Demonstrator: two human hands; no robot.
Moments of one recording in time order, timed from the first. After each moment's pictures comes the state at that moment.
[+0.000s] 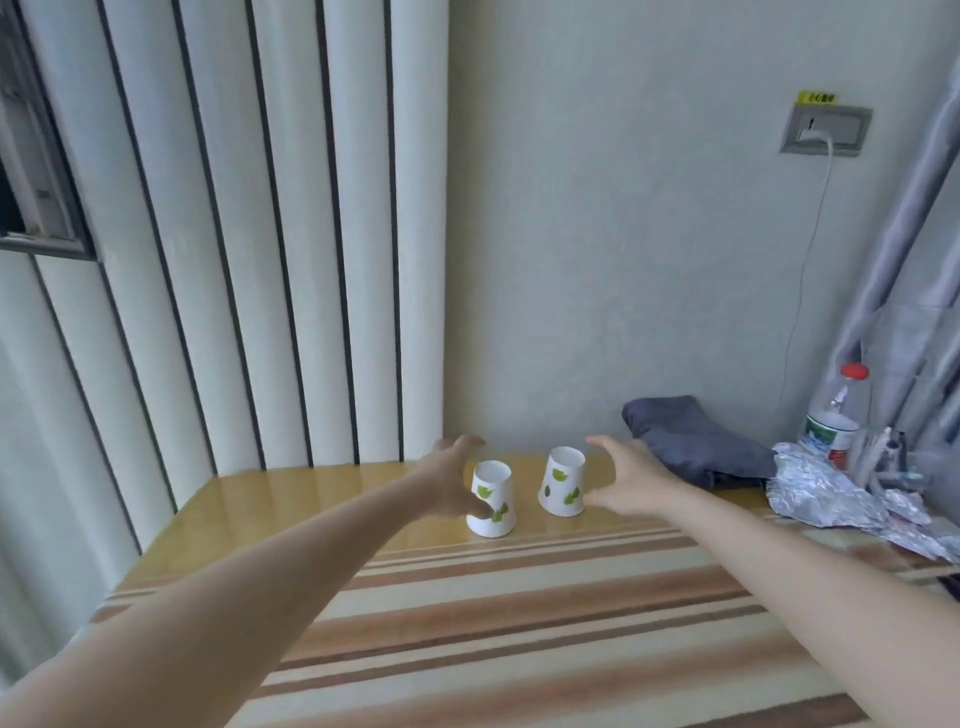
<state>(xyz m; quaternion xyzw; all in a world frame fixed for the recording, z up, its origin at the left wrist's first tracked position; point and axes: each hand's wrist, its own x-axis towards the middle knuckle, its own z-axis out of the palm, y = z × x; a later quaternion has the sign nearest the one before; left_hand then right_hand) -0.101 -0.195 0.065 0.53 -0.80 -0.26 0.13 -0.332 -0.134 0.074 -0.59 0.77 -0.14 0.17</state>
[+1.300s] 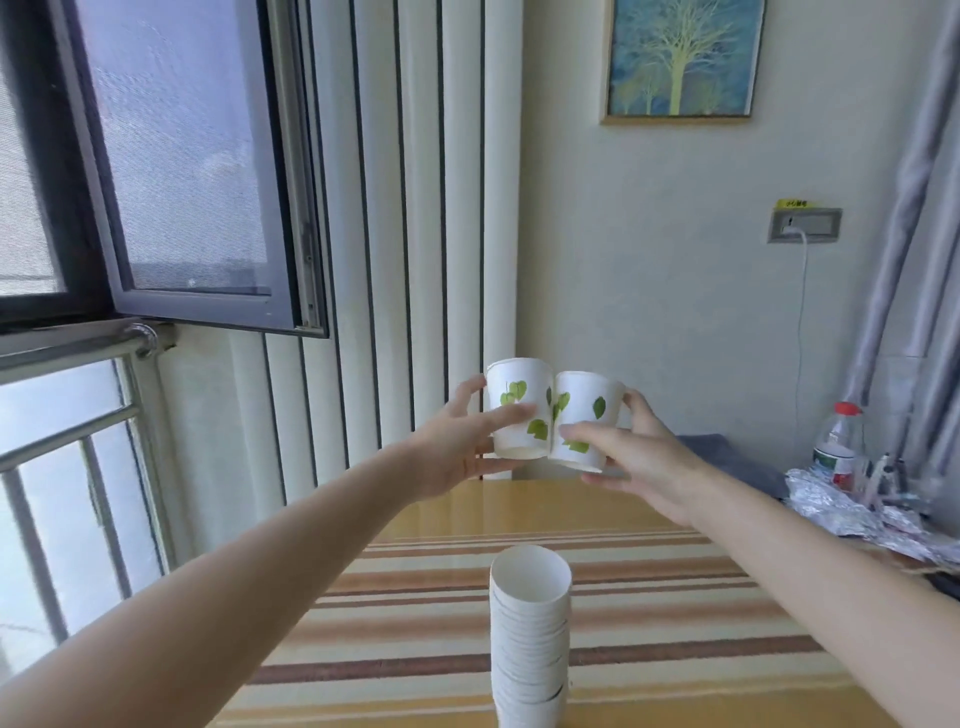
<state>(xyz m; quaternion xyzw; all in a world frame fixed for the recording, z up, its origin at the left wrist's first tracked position) 0.015 0.041 0.213 0.36 -0.58 -0.62 0.39 -0.185 0.086 0.204 -0.51 0.54 -0.52 0.42</state>
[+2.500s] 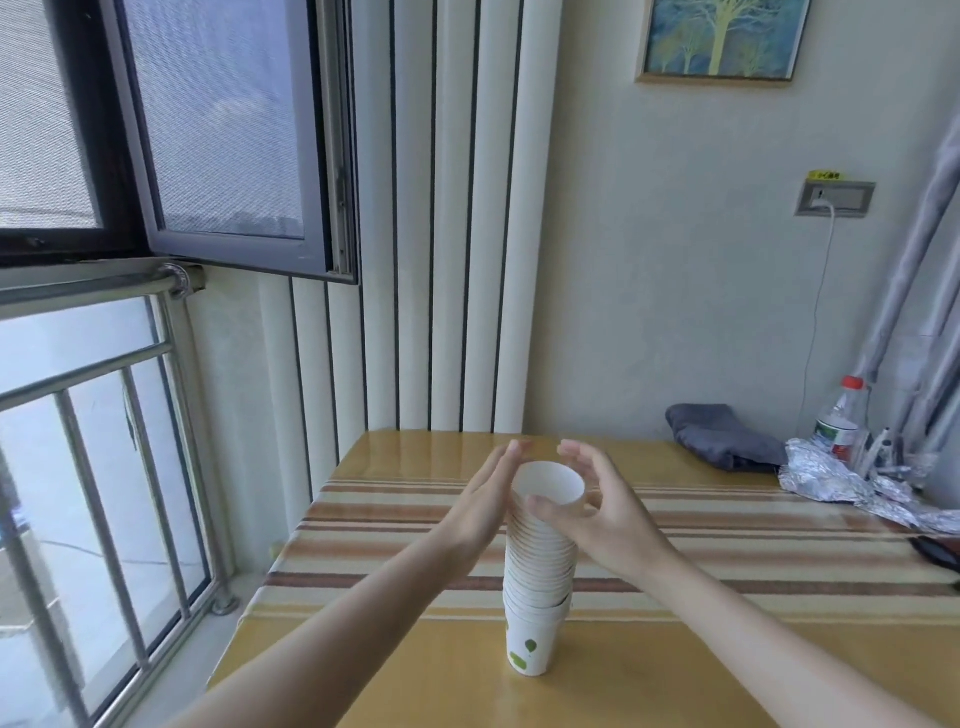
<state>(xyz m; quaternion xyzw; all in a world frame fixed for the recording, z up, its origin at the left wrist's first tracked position) 0.015 0.105 0.101 0.39 -0.63 -0.54 0.41 -0.142 0.138 0.103 -0.64 0.54 -0.46 0.30</state>
